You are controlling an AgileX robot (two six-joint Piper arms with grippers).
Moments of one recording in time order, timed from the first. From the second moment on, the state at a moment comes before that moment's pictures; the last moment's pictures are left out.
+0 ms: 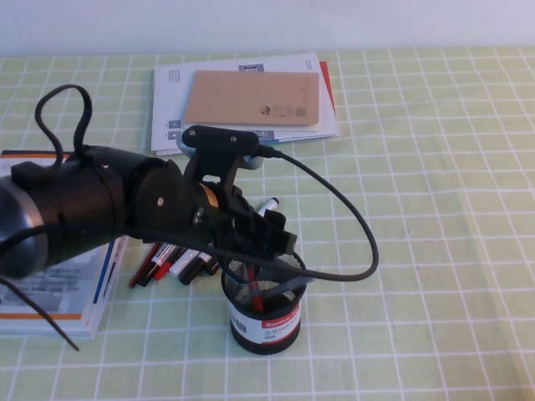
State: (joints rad) right arm -0.02 -0.01 0.02 0.14 0.42 -0.07; left arm -0.65 1.62 -1.07 -0.19 0.49 0.00
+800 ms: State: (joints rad) right arm -0.02 -0.01 0.02 0.14 0.42 -0.07; left arm -0.65 1.60 -1.07 -0.17 0.54 -0.01
